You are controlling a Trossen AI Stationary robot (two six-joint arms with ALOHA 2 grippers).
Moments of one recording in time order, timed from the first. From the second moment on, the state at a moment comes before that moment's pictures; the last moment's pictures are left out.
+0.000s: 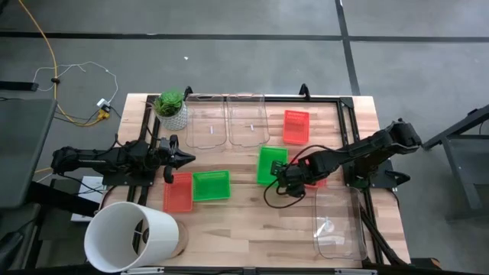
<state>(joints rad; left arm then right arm) 0.13 0.11 0.01 0.01 -0.04 -0.31 0.26 1.53 1.03 -0.77 0.30 -1.18</state>
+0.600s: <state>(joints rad) 0.13 0.11 0.01 0.01 -0.04 -0.31 0.26 1.53 1.03 -0.72 0.35 -1.04</state>
